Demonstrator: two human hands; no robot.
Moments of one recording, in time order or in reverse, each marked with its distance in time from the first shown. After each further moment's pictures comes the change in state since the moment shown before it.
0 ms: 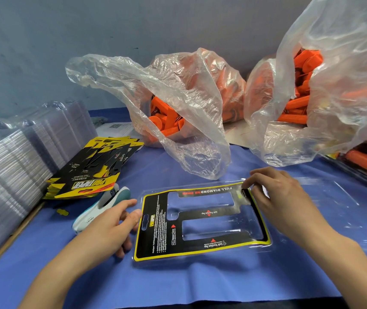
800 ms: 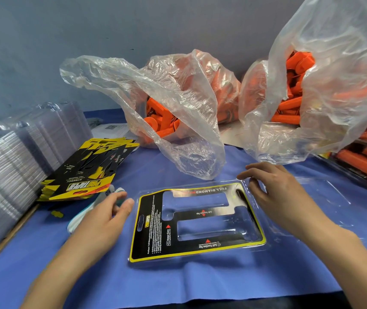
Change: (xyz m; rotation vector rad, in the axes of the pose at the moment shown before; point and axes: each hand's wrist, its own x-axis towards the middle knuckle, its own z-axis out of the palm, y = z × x) left_hand 0.001 0.004 0.000 0.177 0.227 0.093; right_hand 0.008 0.004 -0.011 0.002 -0.013 -0.084
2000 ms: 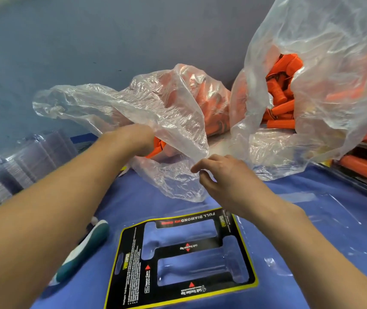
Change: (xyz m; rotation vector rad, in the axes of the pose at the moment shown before) left_hand 0.181 0.185 0.011 1.029 -0.095 0.199; right_hand 0.075 -0.029 0.005 0.018 -0.127 -0.098
